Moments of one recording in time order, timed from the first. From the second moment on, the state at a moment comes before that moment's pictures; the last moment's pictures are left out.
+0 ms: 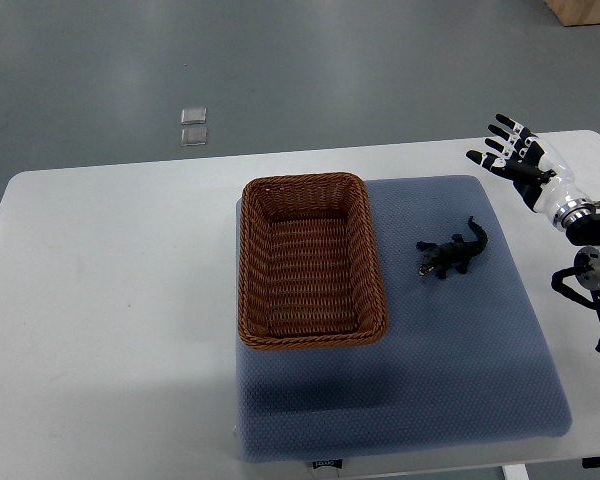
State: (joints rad) left arm -0.02 0.00 -0.09 -0.17 0.04 -0.02 0.10; right arm 0.53 -0.16 1.51 0.67 -1.06 0.29 0.17
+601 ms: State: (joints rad) left arm -0.02 0.00 -0.09 -0.16 0.03 -0.01 0.10; right arm 0.53 -0.16 1.51 0.67 -1.06 0.29 0.17
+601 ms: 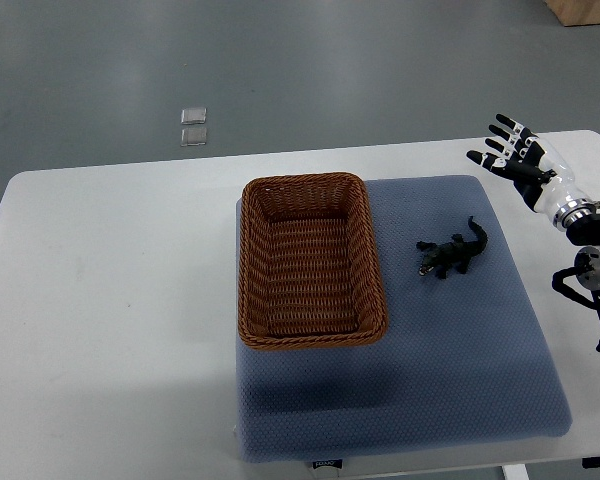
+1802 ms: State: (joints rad) left arm -0.02 0.00 -0.09 -0.17 0.03 -0.01 0.10; right arm 0.54 -0.17 1.51 0.67 -1.06 0.29 0.17
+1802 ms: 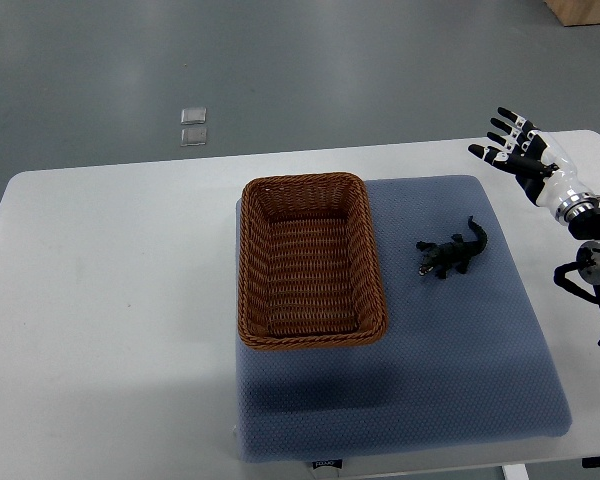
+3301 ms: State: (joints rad) left arm -0.02 0.00 -0.09 -0.17 0.03 -0.01 0.10; right arm 0.58 -0.38 1.25 0.90 -1.34 0.56 0.24
